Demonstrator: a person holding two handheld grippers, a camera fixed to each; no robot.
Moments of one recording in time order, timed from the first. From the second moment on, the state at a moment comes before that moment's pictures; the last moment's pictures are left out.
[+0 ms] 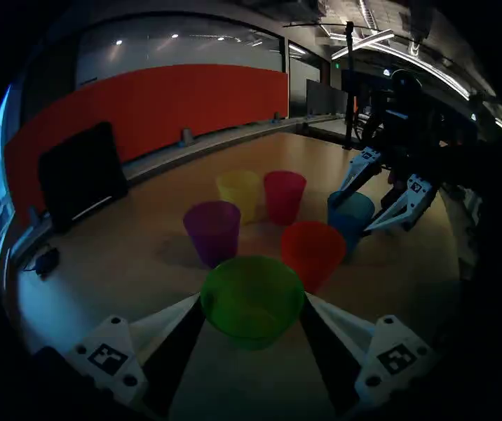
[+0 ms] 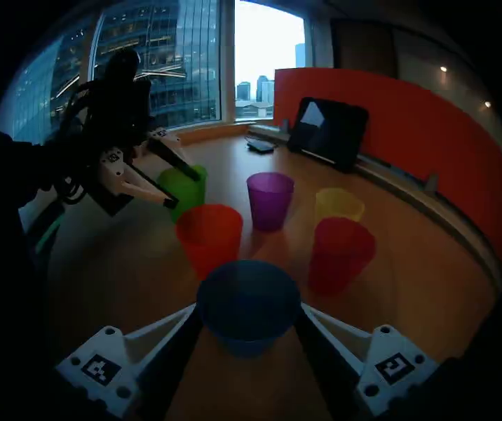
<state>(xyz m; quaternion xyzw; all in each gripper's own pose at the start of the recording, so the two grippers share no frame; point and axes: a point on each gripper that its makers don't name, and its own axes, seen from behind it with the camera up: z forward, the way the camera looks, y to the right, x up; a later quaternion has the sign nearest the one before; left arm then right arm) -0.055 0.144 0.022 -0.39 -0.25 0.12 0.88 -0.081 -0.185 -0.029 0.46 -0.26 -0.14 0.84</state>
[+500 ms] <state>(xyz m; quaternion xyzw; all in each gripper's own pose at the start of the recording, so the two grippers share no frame) -0.003 0.141 0.012 -0.37 -0.19 0.11 0.90 -0.021 -0.180 -0.032 0.44 -0.20 -0.12 0.87</state>
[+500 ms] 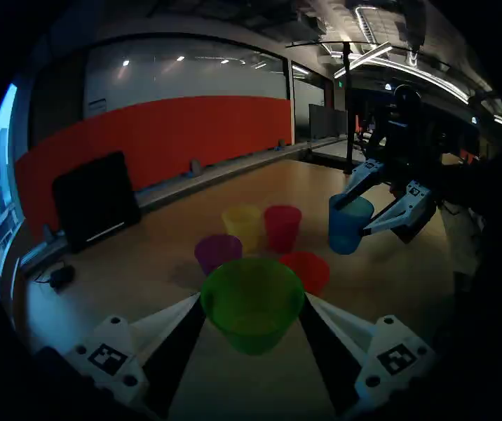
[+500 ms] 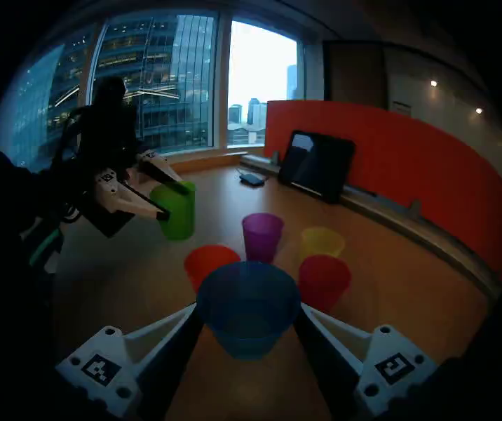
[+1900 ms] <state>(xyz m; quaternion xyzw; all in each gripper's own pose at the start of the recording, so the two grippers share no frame) 0.121 0.165 -0.013 -0.39 -0.03 0.03 0.92 0.105 -0.197 -0.032 0.43 -0.06 -0.07 0.90</state>
